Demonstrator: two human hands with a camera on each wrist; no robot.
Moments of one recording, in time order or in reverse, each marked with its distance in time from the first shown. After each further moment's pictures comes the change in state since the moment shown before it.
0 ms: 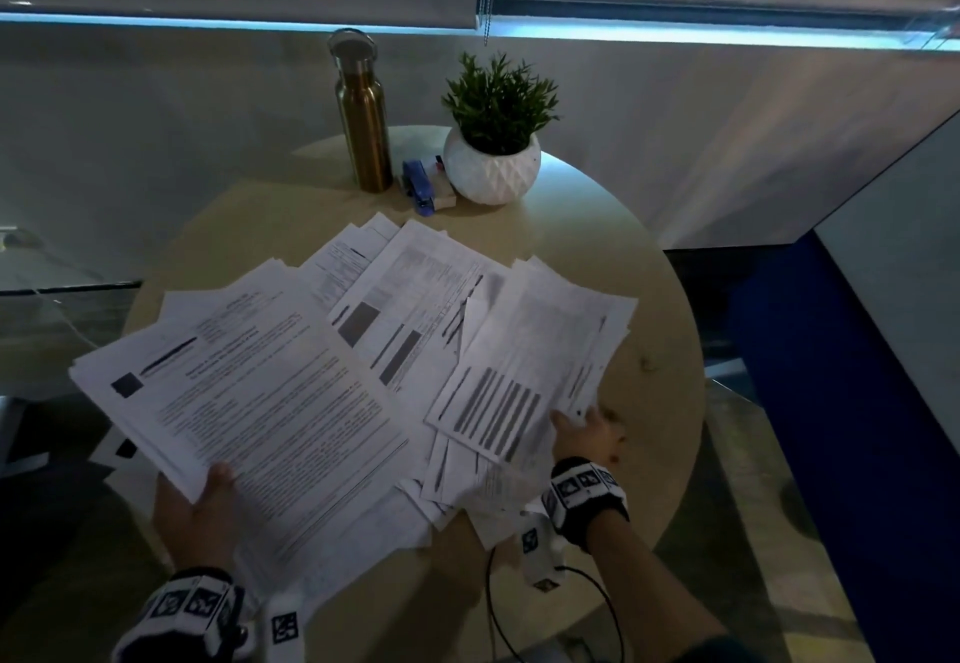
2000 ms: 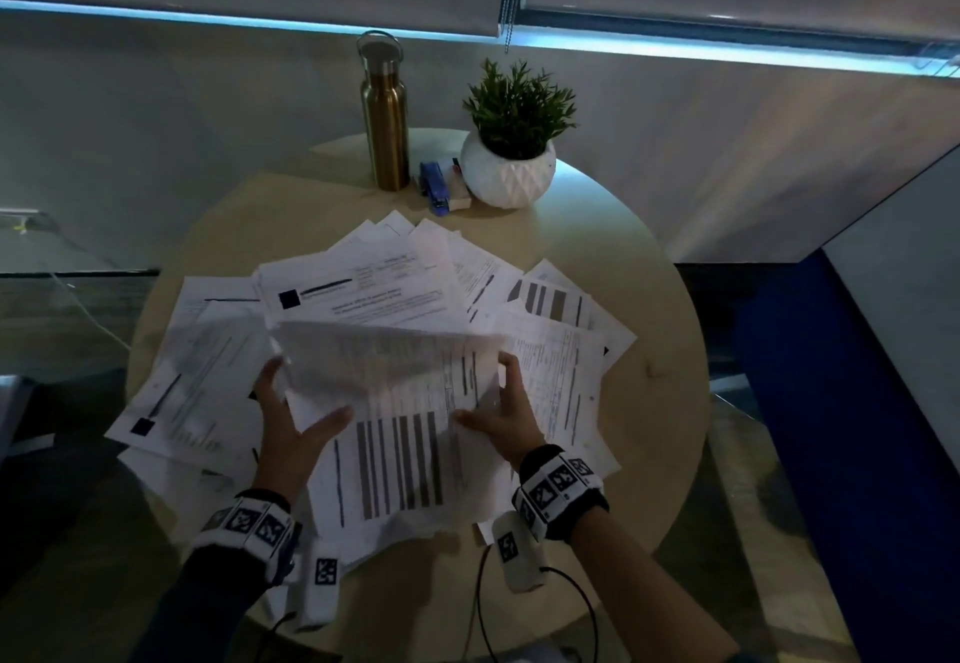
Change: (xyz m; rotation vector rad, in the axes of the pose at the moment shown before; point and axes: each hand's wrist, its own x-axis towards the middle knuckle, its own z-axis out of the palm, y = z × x) left_hand -0.007 0.021 0.047 -0.080 -0.464 0.391; right_hand -0.077 -0.061 0.016 0.364 -0.729 -0.467
